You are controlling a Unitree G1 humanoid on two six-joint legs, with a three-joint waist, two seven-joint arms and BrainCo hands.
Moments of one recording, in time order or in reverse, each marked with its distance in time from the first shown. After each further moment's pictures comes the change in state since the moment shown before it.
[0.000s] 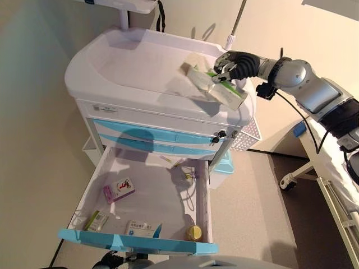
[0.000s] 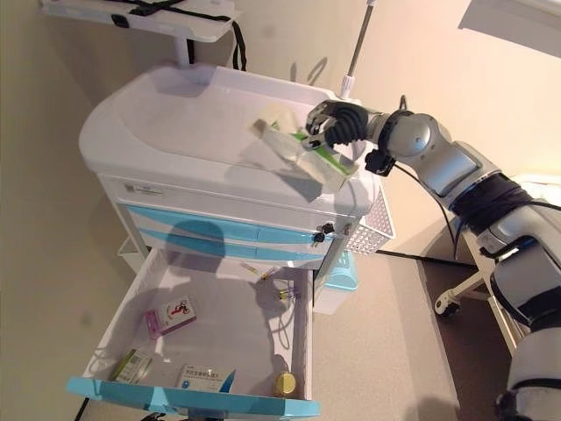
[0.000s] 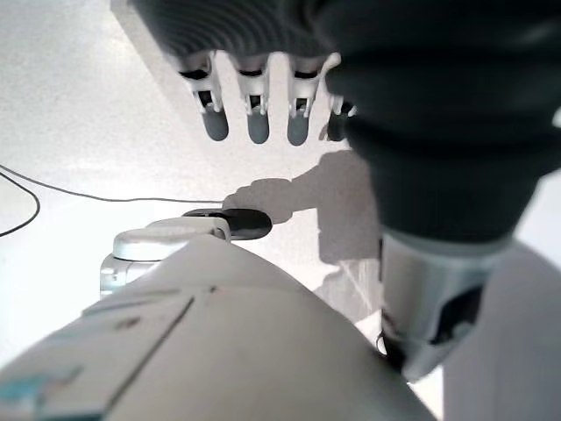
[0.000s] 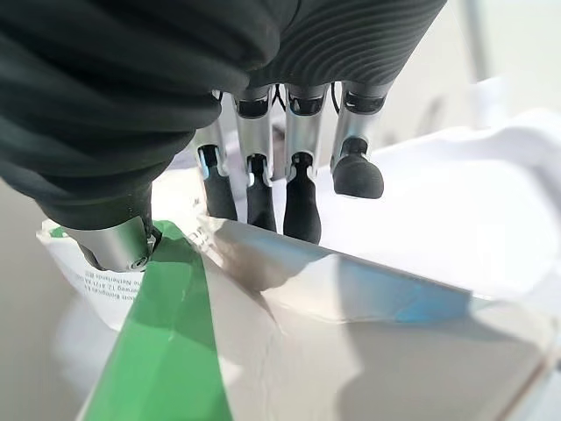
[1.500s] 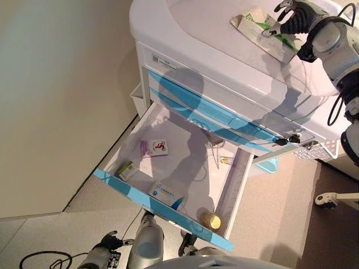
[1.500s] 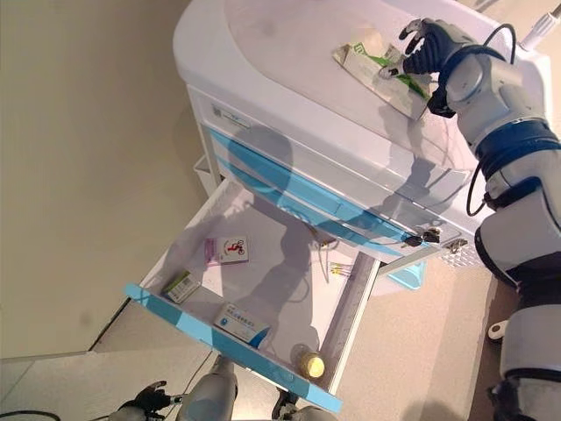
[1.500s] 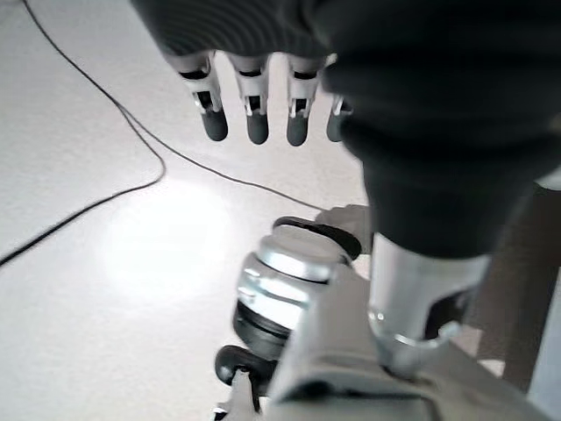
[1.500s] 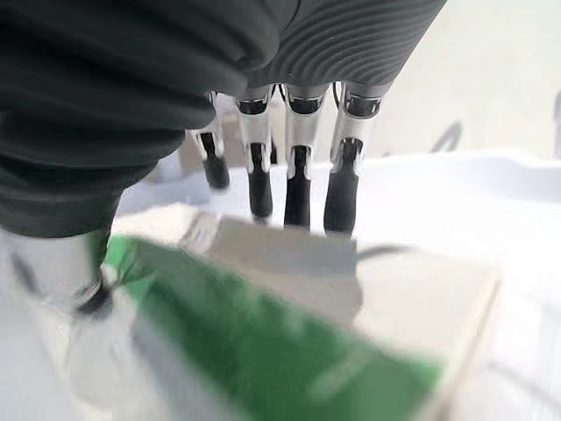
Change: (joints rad) left arm -0.101 0.043 -0.115 -0.030 -0.057 -0.013 0.011; right arm -0.245 0.109 -0.010 0.518 -0.346 0.022 -0.187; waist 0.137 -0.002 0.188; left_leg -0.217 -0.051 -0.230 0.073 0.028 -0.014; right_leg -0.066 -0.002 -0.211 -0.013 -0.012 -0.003
